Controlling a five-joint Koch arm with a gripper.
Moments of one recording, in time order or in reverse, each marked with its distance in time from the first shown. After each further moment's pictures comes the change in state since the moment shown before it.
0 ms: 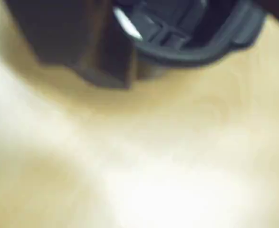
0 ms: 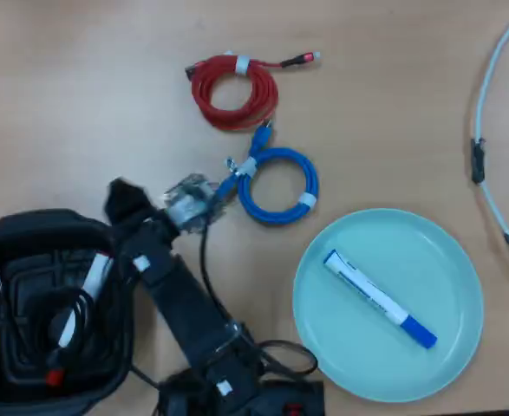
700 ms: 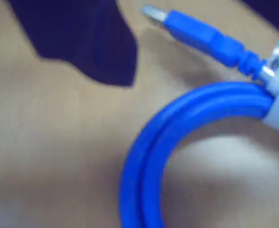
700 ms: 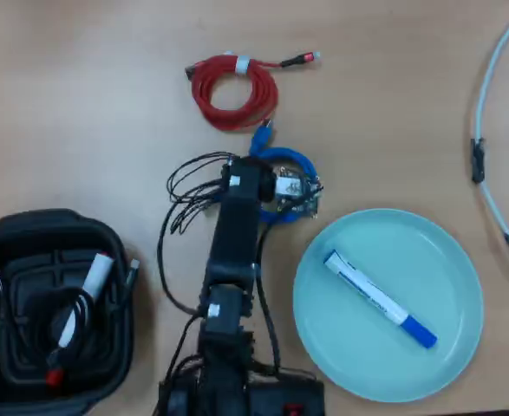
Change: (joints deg) arm 37.4 -23.8 5.4 -10.1 3.4
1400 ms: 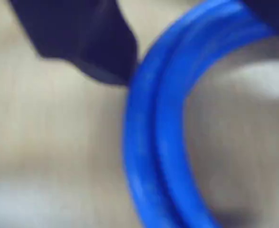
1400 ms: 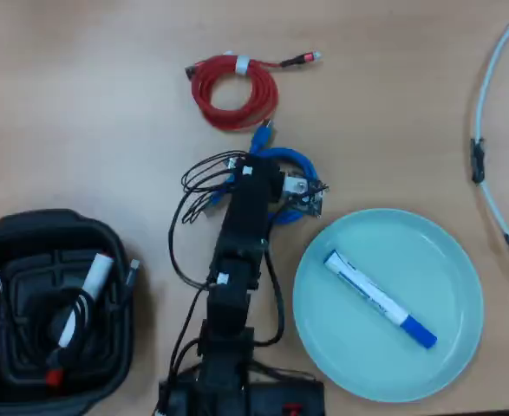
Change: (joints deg) arm 2.4 -11.3 0.0 -1.2 1.1
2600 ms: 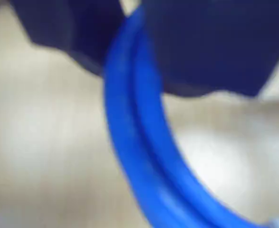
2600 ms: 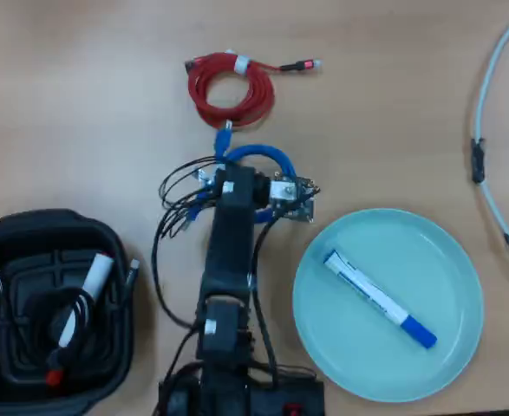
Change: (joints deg) arm -6.7 20.7 0.2 8.4 7.5
